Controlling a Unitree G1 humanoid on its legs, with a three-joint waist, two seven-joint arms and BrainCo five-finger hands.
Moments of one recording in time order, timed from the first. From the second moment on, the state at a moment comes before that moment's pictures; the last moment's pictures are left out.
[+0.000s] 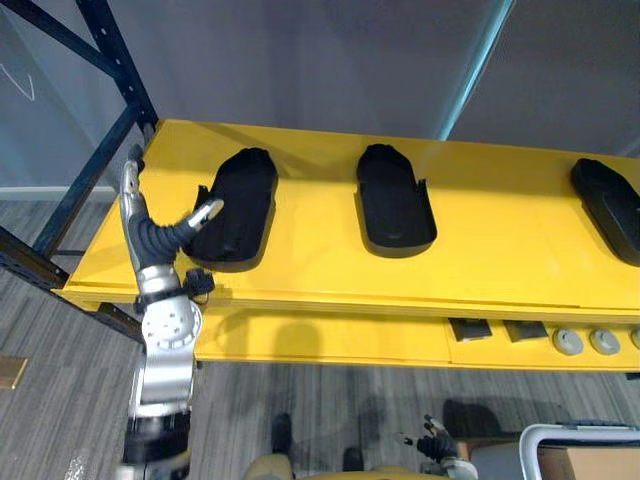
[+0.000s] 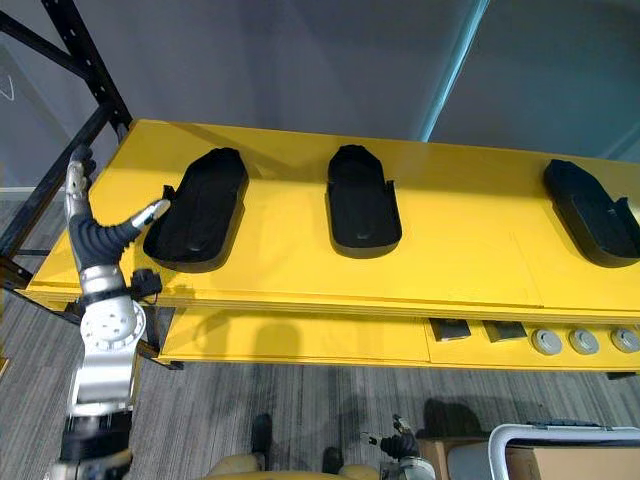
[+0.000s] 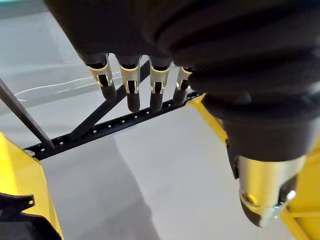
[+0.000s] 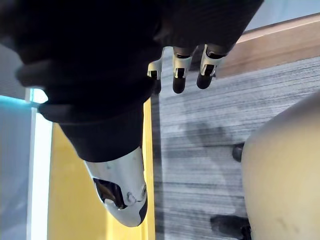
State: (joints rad) left arm 0.12 0.14 0.17 -0.45 0.37 -0.08 0.40; right arm 0.18 0.01 -0.12 0.87 -0.03 -0.09 -0.07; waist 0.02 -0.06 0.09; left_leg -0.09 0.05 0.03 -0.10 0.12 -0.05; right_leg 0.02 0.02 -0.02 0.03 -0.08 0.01
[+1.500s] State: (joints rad) left arm -0.03 0.17 0.05 0.21 0.41 -0.07 0.29; right arm 0.16 -0.01 -0.08 0.89 -0.05 -0.07 -0.08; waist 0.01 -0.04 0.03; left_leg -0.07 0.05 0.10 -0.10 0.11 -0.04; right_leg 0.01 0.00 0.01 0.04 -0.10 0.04
